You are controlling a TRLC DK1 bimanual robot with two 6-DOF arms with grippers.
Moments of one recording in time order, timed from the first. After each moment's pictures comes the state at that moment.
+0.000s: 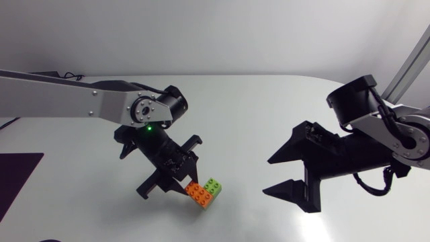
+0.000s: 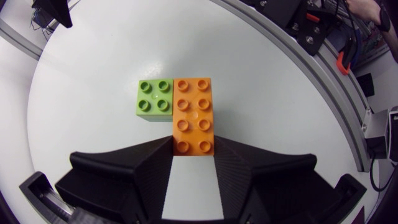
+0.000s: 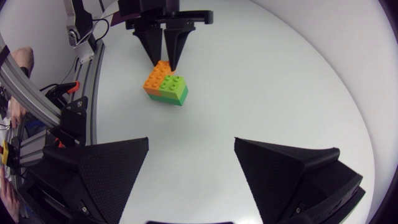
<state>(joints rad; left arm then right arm) -0.57 1.75 1.16 -0.86 0.42 1.74 0.32 1.16 0.76 -0.60 -0.57 -0.75</state>
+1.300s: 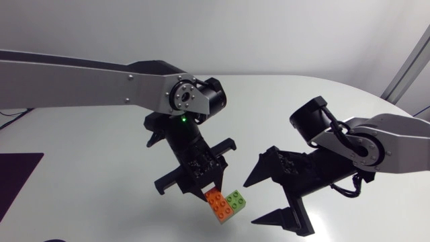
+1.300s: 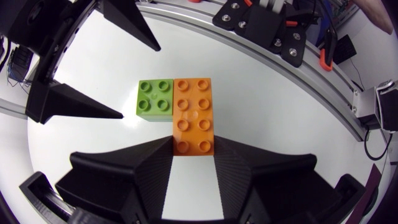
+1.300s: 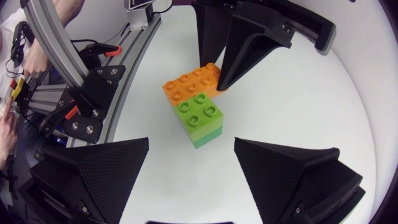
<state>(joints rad) -0.75 1.84 1.40 -1.08 0.41 1.88 0.46 1.31 0.74 -0.61 -0.67 -1.07</state>
